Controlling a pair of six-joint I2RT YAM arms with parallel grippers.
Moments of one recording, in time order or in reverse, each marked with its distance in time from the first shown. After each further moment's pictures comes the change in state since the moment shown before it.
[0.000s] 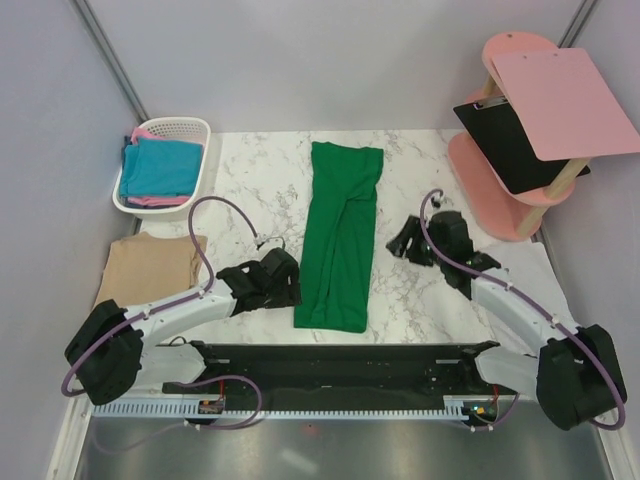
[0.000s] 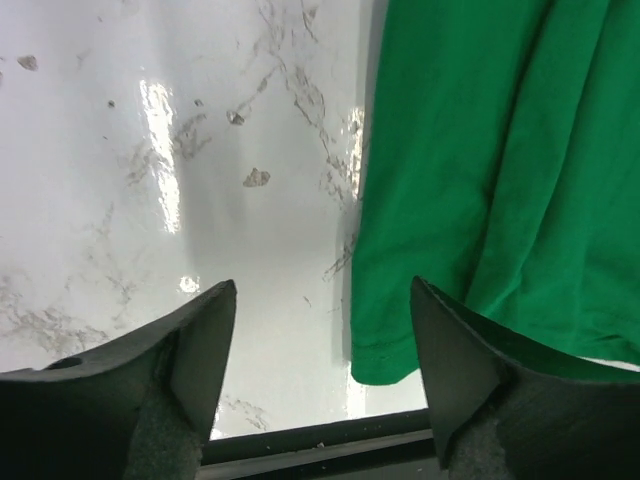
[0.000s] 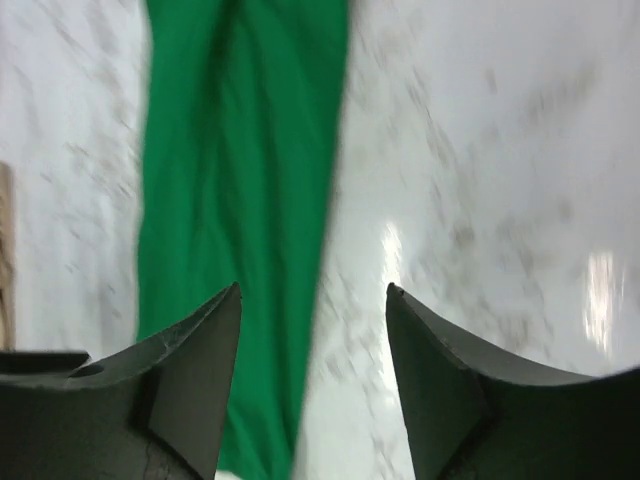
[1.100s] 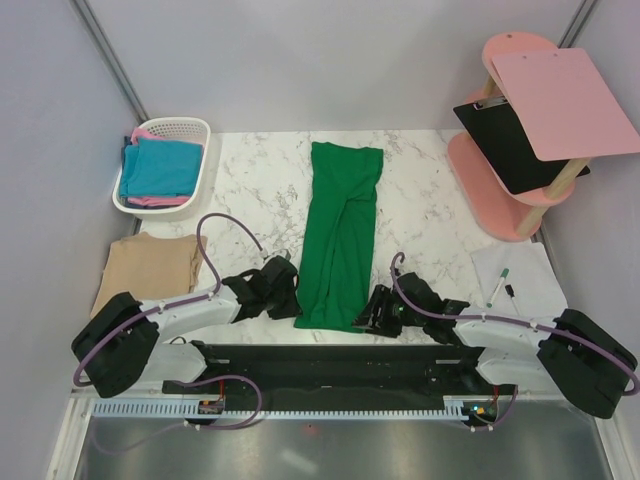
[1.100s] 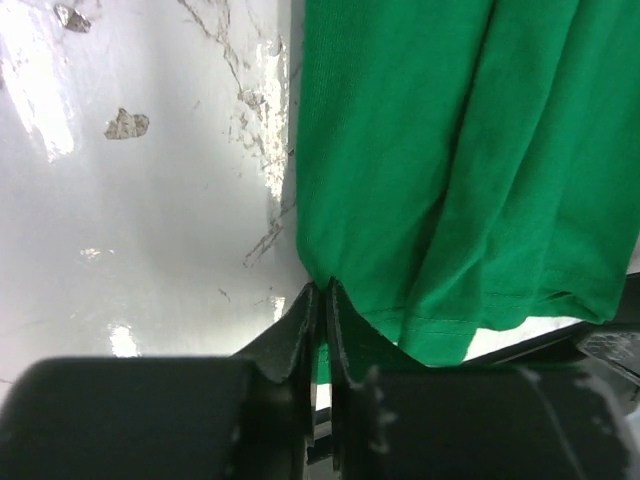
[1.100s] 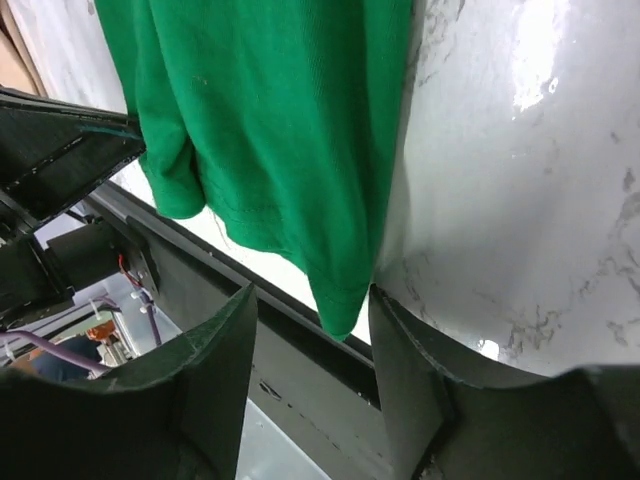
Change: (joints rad) left arm 0.001 0.042 -0.138 0.220 0.232 -0.113; right arm 0.474 -0.046 -0.474 0.169 -0.164 0.560
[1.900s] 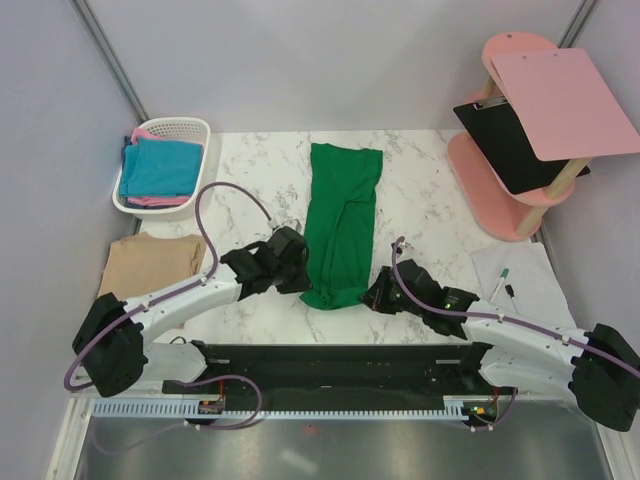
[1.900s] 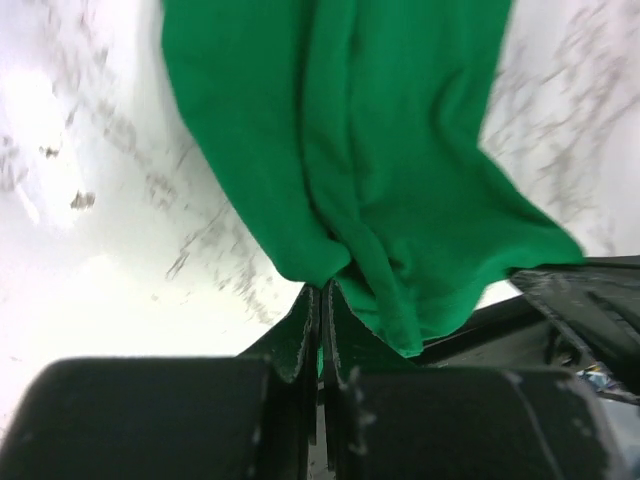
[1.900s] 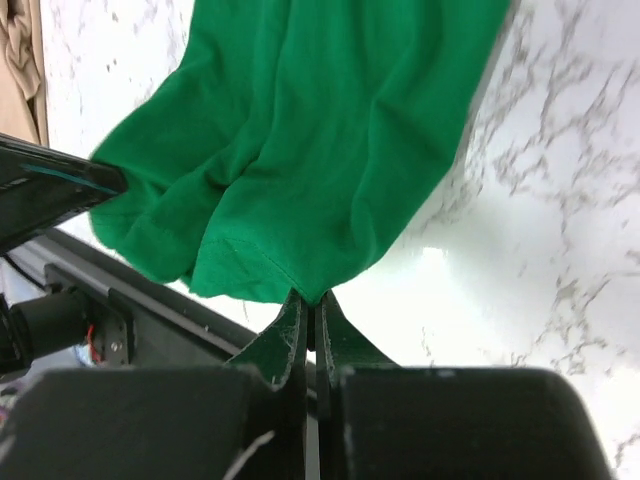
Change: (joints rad) left arm -0.004 -0.006 0.276 -0.221 -0.025 0.050; right arm 0.062 -0.108 0.192 -0.224 0.298 -0.178
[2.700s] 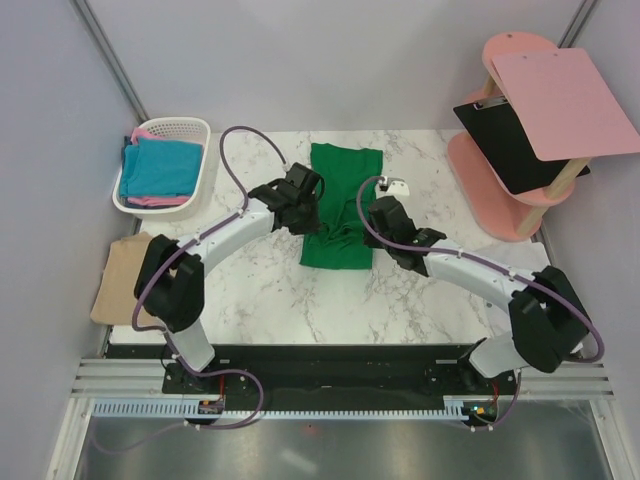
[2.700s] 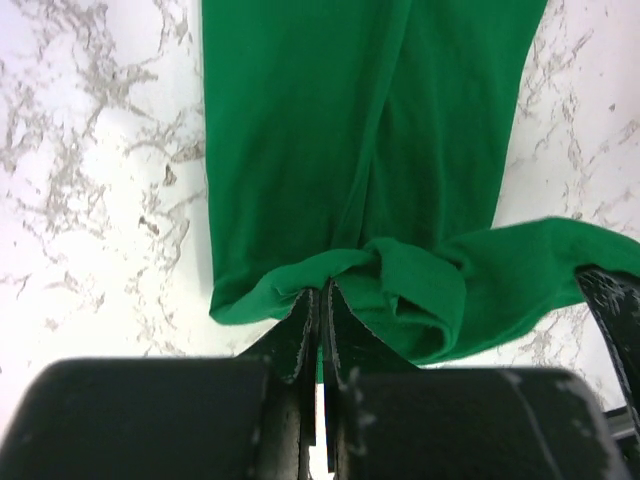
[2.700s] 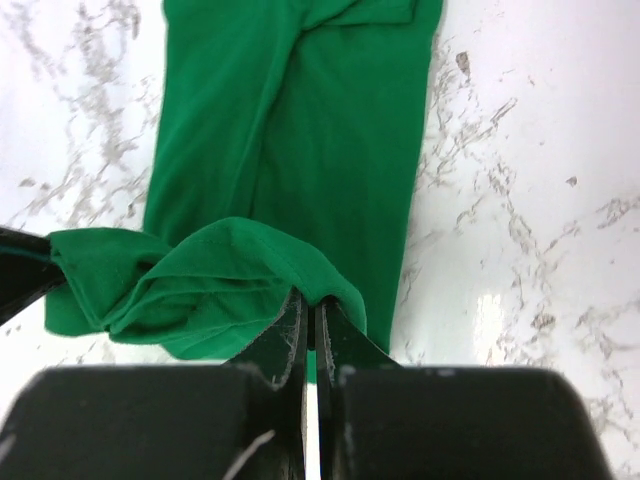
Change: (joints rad) left arm 0.197 0.456 0.560 -0.107 -0.025 0.219; right arm -0.198 0.420 0.473 -0.029 0.275 -0.356
